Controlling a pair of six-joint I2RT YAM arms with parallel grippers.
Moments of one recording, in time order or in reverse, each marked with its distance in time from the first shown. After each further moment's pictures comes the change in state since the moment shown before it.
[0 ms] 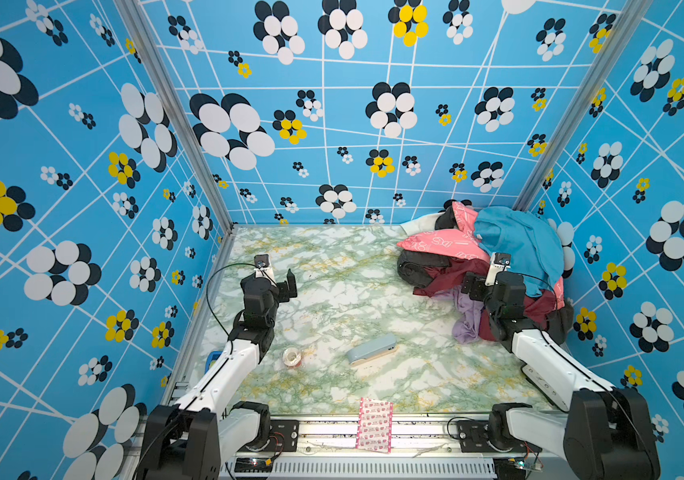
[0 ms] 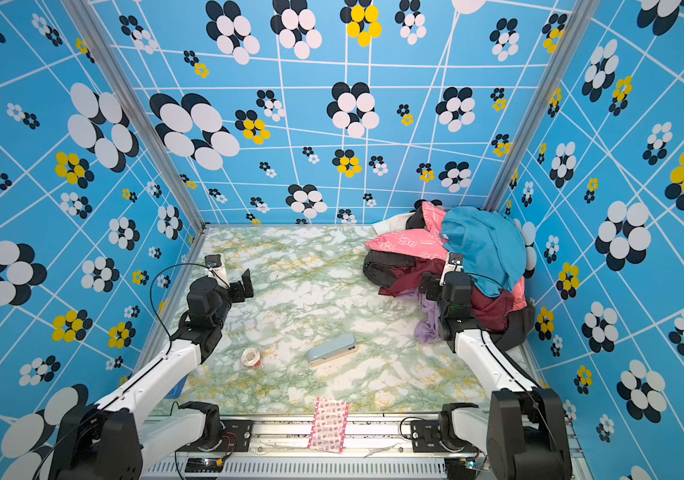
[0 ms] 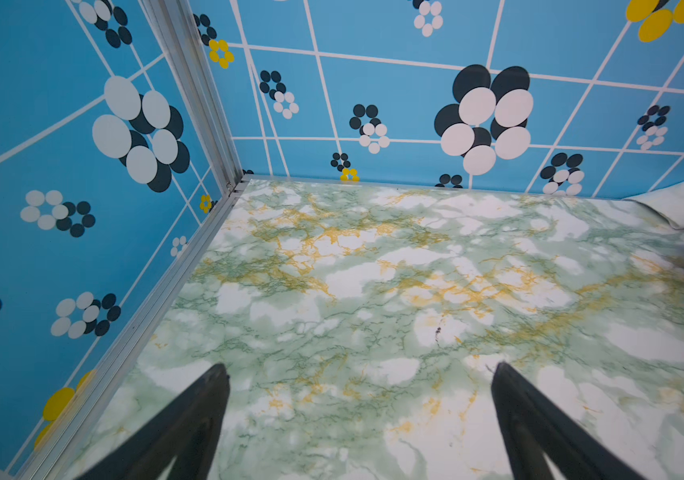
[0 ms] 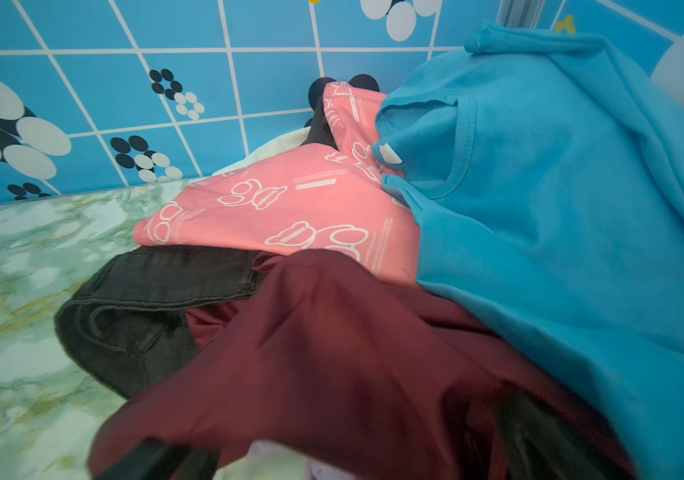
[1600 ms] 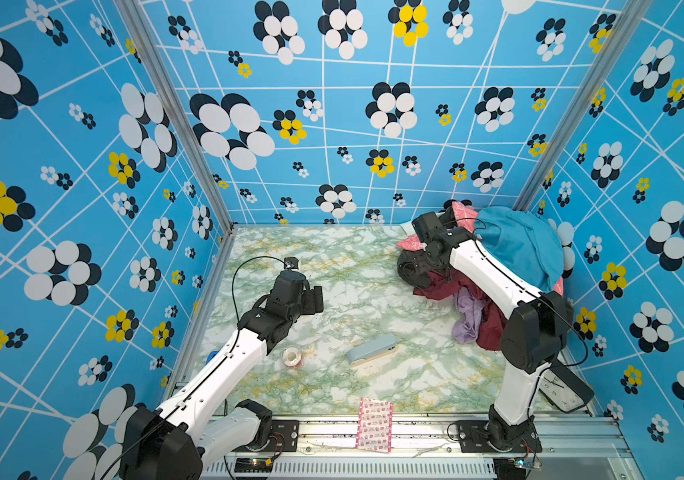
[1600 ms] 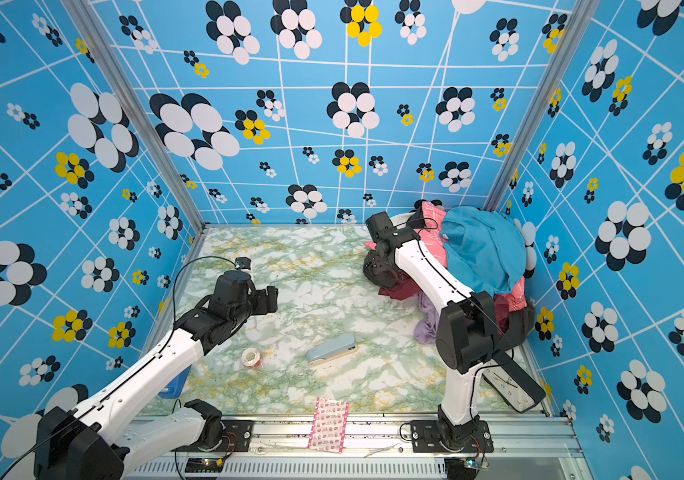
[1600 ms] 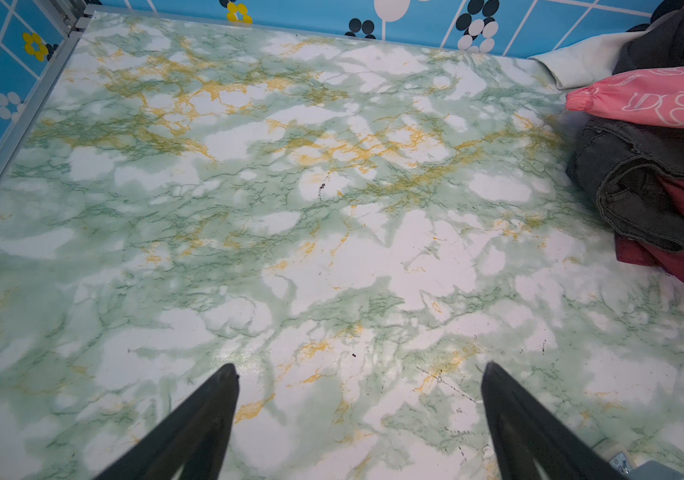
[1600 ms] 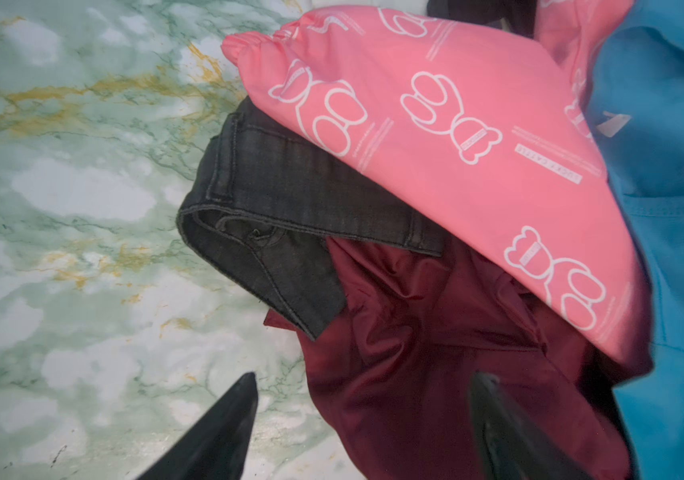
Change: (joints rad) left arm -0.268 0.027 0.259 -0.625 0.023 -0.272; right arm 0.346 0.720 1.098 -1.105 0.210 0.060
